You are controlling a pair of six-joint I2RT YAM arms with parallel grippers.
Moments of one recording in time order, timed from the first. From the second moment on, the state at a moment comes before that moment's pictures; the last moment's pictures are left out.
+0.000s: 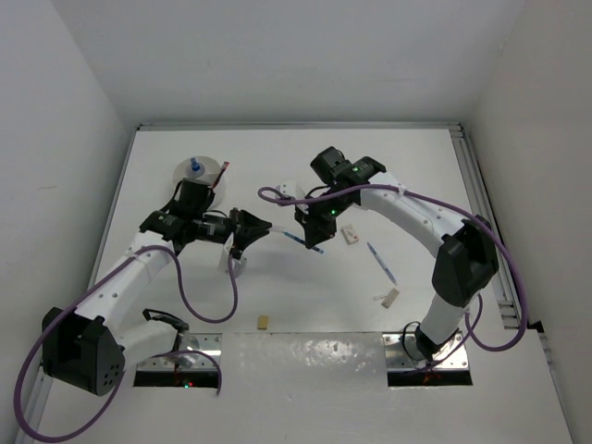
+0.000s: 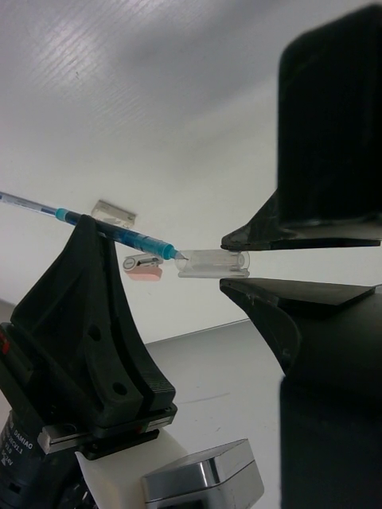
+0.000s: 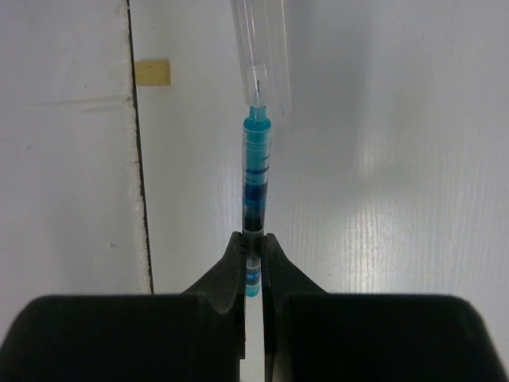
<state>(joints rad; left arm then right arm) -0.30 1.11 0.86 -0.63 1.08 1.89 0.65 1.74 1.48 -0.99 -0.66 -0.70</state>
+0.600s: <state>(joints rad) -0.30 1.18 0.91 -0.76 1.11 1.90 0.65 1.66 1.40 -1.00 -0.59 -0.77</state>
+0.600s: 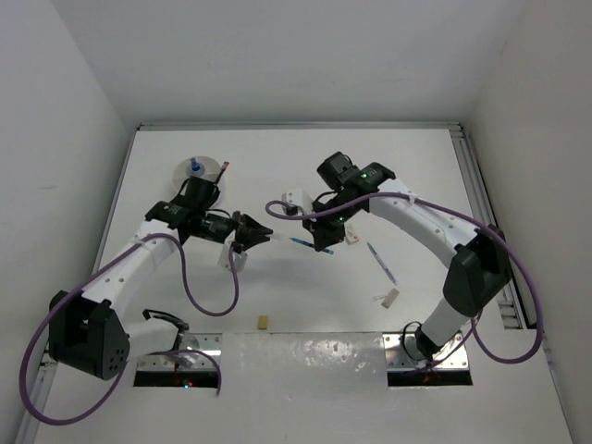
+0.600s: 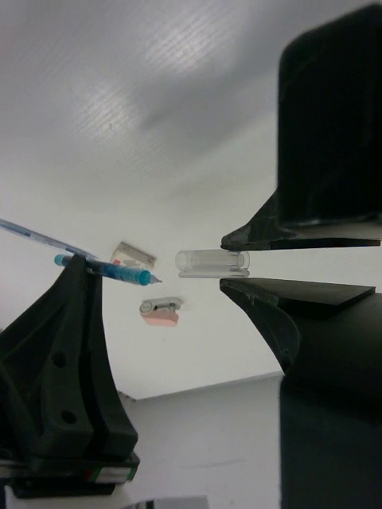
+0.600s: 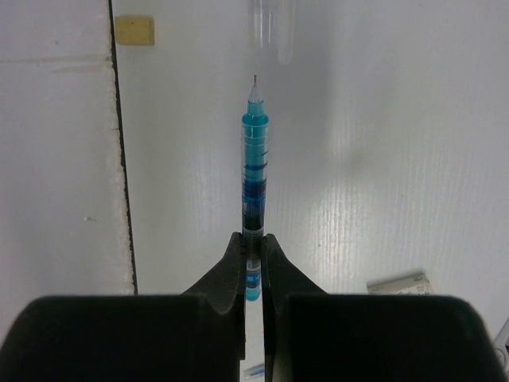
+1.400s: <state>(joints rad) -0.31 1.27 0.96 -0.88 1.15 1.91 0.71 1.65 1.38 -0.98 -0.51 -0.81</state>
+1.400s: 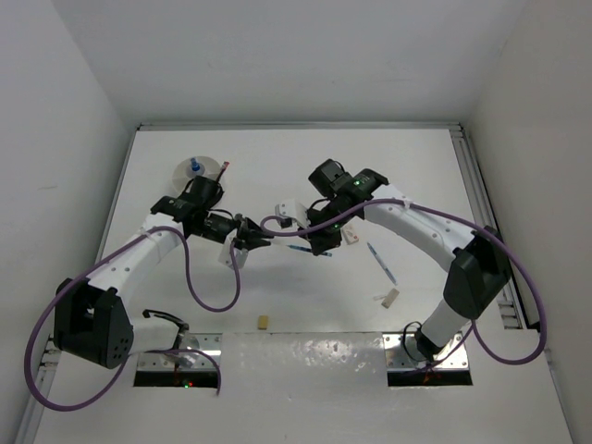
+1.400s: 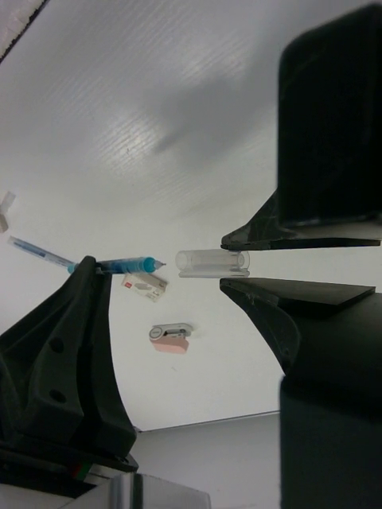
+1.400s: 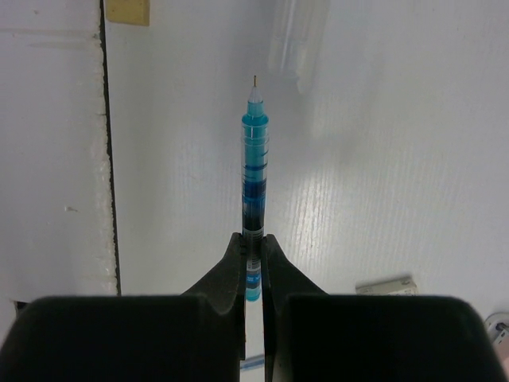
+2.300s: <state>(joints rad) -0.31 1.26 0.96 -0.83 1.16 1.91 0.72 1.65 1.38 -0.93 -0.45 -0.81</state>
